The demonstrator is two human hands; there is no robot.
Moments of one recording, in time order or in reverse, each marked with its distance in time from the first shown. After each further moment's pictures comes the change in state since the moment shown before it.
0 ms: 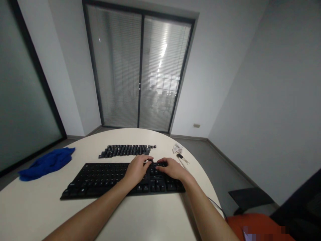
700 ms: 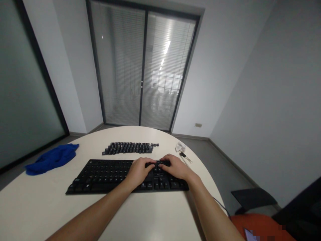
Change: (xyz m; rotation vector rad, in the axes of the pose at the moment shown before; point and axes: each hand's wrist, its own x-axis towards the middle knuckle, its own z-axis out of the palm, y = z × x) left_hand -0.014 0.001 -0.001 -0.191 -0.050 -0.077; right_hand -0.002 0.002 -0.003 -0.134 0.038 -0.270
